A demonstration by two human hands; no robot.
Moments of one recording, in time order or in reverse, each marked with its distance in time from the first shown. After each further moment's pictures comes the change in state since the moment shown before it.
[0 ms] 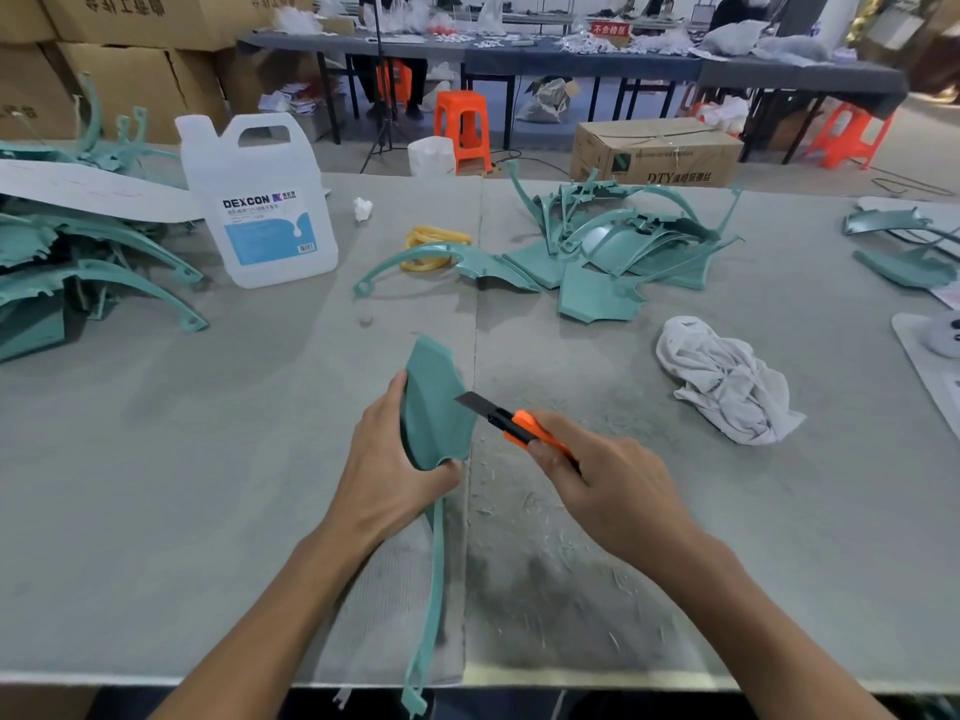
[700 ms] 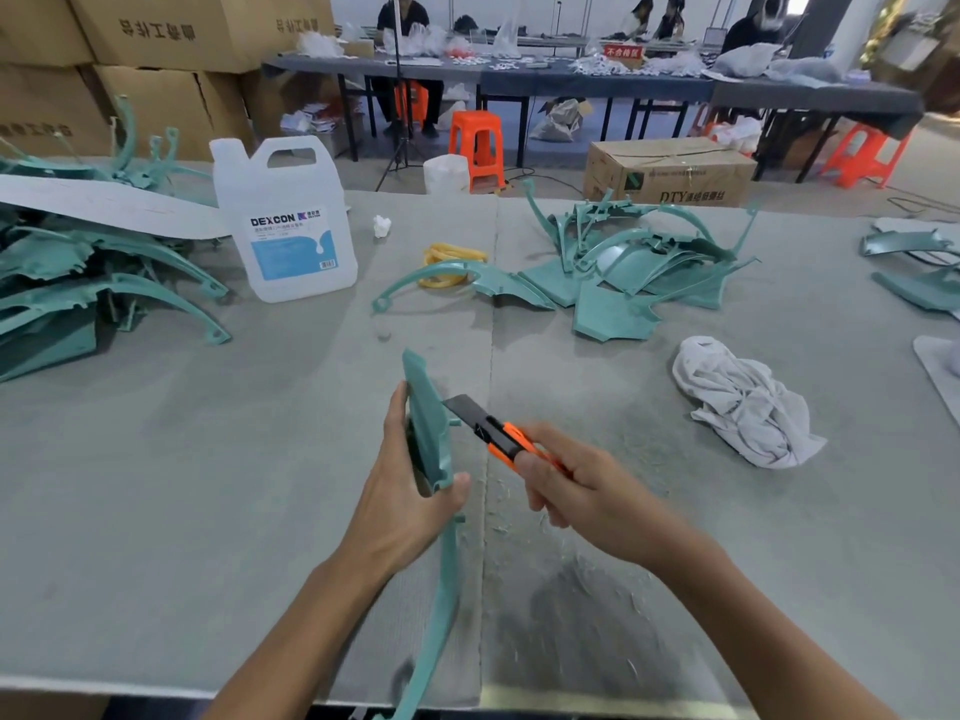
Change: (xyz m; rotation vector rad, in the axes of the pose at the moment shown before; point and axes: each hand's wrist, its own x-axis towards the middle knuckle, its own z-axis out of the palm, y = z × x) left_hand -0.015 0.006 -0.007 -0.253 -0.015 0.042; right_hand 0.021 -0.003 0.012 0.617 -0.232 -0.149
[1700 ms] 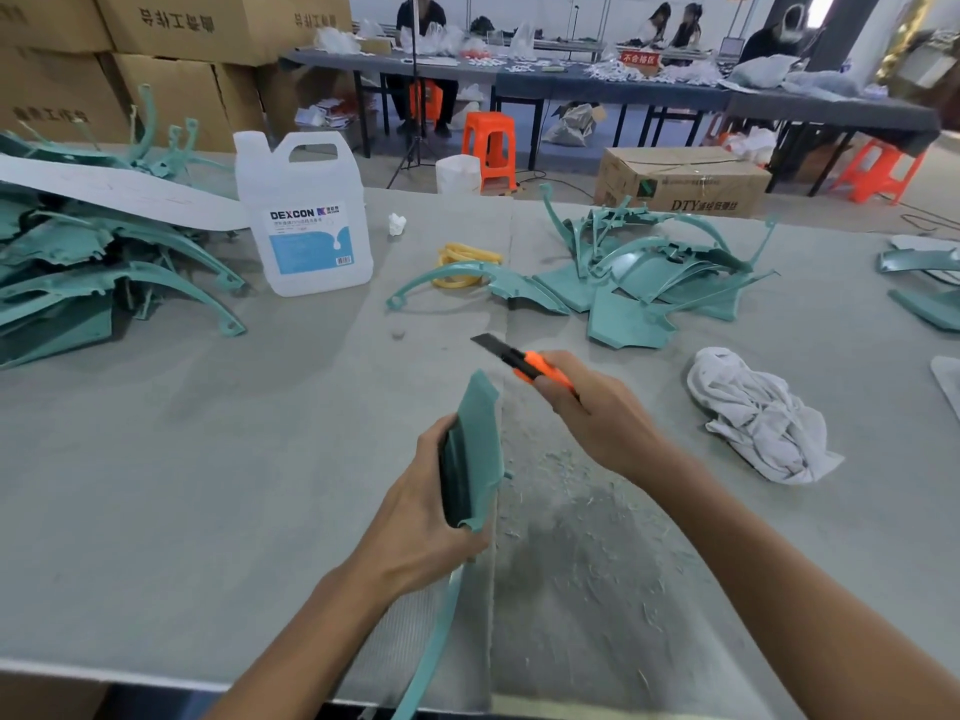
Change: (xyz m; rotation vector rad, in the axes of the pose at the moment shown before) left_hand -0.011 0.001 0.000 0.062 -0.143 0.011; right_hand 0.067 0.008 -0.032 -0.429 0.178 0.031
